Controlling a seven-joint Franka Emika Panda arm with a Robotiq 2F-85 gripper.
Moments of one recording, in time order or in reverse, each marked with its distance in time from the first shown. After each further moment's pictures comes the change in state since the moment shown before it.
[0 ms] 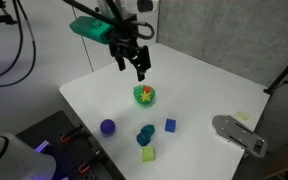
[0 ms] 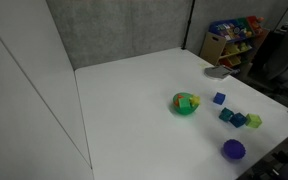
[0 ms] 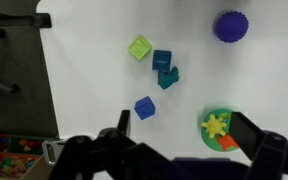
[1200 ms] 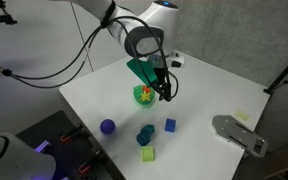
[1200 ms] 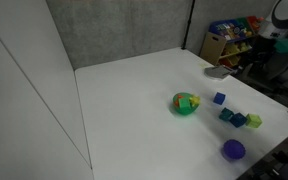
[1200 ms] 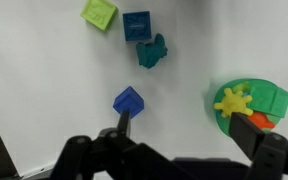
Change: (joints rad) arm 0.003 0.607 -0.011 0.197 0.241 0.342 0.040
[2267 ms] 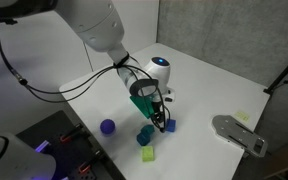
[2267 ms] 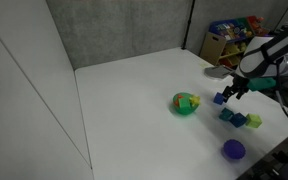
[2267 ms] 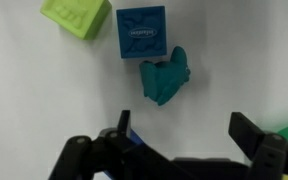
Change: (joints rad) arm -0.021 0.390 0.043 0.014 0.035 0.321 -0.037
